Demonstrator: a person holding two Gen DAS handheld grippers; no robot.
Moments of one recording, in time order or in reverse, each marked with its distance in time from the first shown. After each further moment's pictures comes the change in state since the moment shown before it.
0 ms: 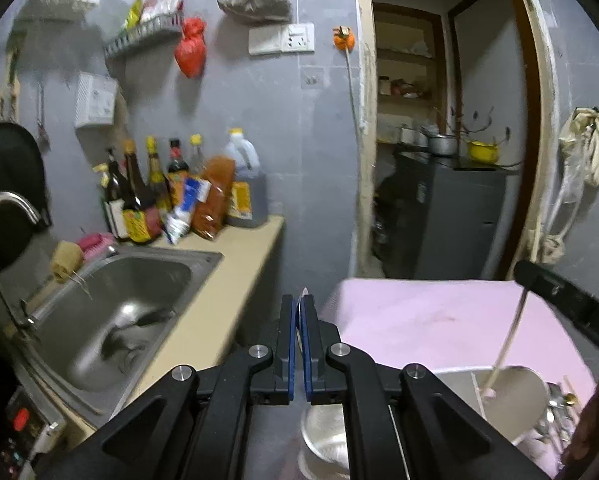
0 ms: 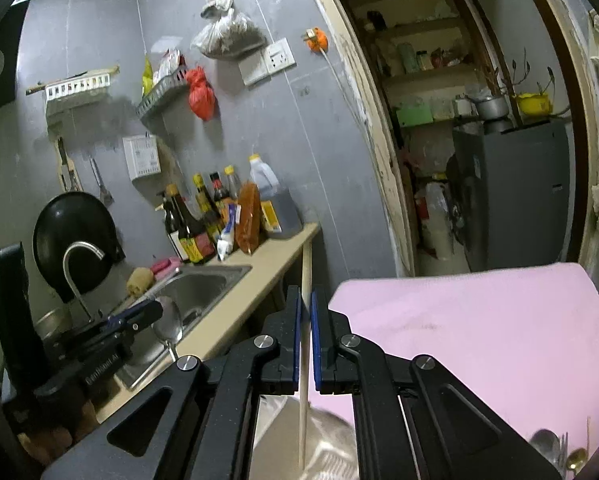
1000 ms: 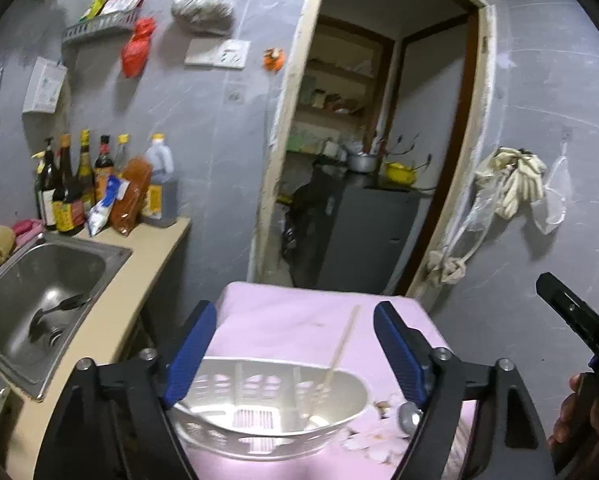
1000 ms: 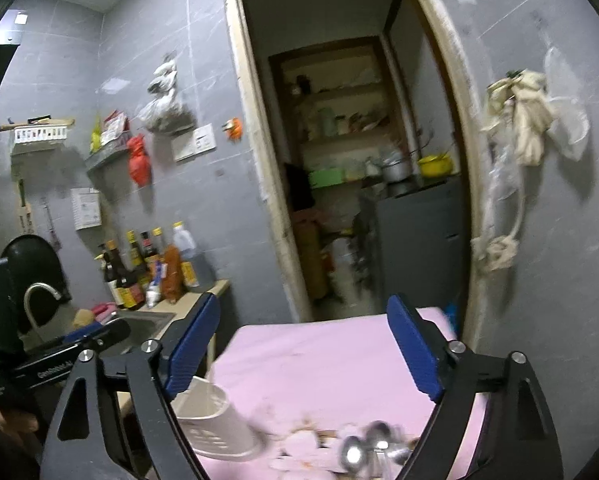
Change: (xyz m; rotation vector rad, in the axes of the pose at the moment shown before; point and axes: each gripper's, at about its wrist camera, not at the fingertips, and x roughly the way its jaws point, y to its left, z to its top) left arm -0.075 -0.056 0.018 -0.079 -0.021 -0.310; right arm -0.188 -0.040 0.037 -0.002 -0.217 -0.339
